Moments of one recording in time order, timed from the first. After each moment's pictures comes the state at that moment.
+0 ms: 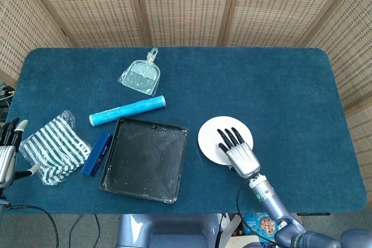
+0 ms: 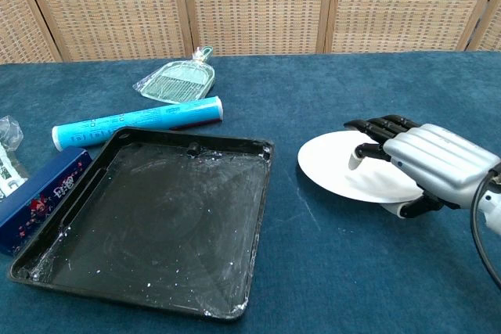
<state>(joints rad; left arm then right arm) -0.13 -1.05 -0.09 -1.84 1.30 1.45 0.29 0.46 -1.76 0.07 -1.09 -1.62 1.21 -0.26</state>
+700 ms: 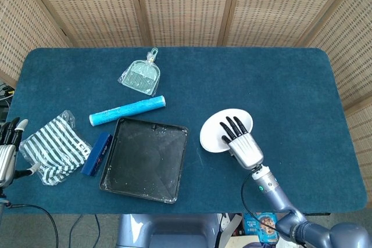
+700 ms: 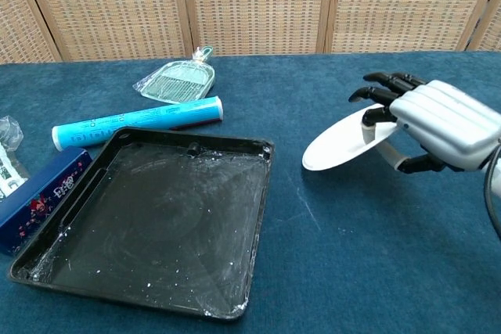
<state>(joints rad) -0.14 -1.04 -0.10 -1.84 1.28 1.43 0.28 0.52 -1.81 0.08 -0.88 -1.71 1.40 -0.15</state>
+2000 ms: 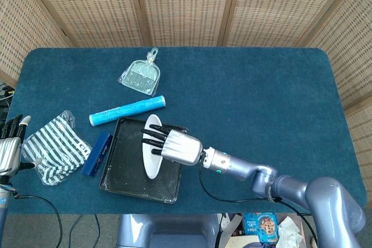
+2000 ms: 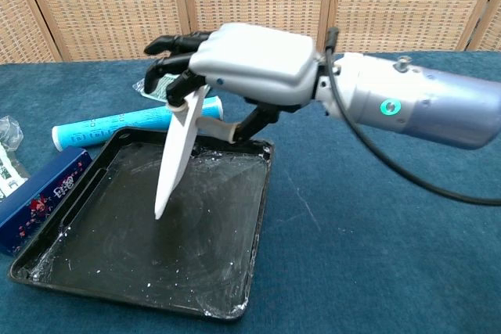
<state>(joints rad) -0.22 -1.08 -0.14 -1.78 1.10 1.32 0.35 1.04 -1.73 0.09 -1.01 -1.96 1.22 0.14</state>
